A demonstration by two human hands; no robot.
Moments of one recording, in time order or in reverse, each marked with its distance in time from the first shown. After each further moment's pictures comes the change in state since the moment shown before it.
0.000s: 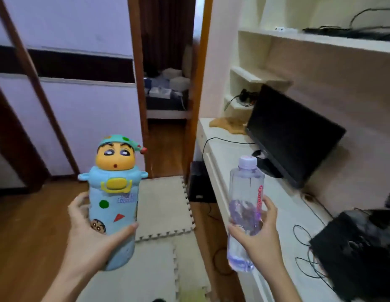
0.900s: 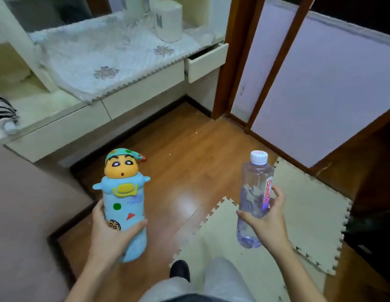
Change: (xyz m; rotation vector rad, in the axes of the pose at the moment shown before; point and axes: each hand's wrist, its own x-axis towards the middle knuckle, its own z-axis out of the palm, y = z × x) left_hand 0.013 -0.233 -0.379 -0.021 0.867 -0.572; right_hand -0.040 0.003 0.533 -0.134 -0.896 -0.022
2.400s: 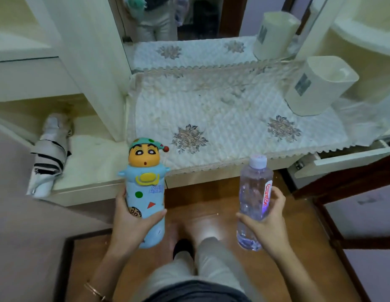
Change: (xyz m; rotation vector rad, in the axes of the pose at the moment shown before) left_hand 0.441 0.128 0.025 -0.195 0.403 -0.120; right_hand 0.469 -0.201 0.332 -0.128 -0.568 -0.203
